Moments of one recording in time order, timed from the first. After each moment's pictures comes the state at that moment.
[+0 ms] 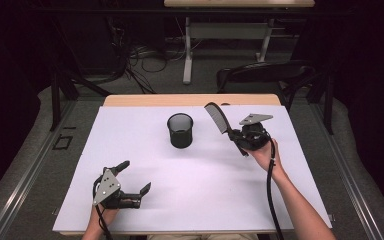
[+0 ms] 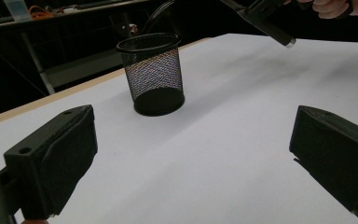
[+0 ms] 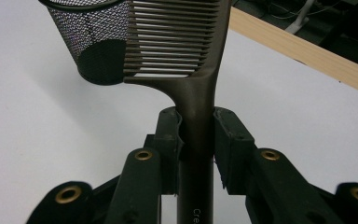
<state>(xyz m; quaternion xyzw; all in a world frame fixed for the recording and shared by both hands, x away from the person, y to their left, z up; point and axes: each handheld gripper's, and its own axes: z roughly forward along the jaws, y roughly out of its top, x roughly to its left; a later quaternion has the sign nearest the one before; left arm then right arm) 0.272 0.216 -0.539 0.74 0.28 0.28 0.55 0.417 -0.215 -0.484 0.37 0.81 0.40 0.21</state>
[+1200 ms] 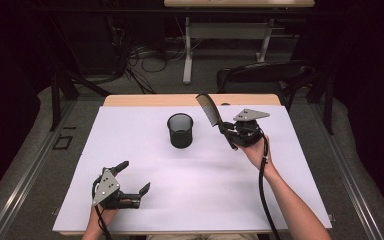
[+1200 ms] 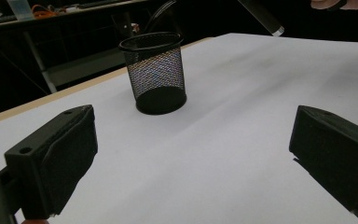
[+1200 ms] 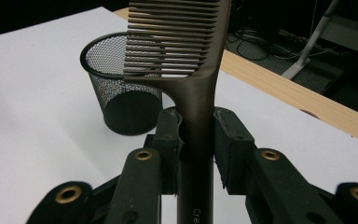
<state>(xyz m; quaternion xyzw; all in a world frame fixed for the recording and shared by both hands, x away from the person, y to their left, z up) 0.271 0.217 -0.540 0.73 0.28 0.28 0.55 0.415 -0.191 -0.465 0.35 0.79 0.46 0.23</state>
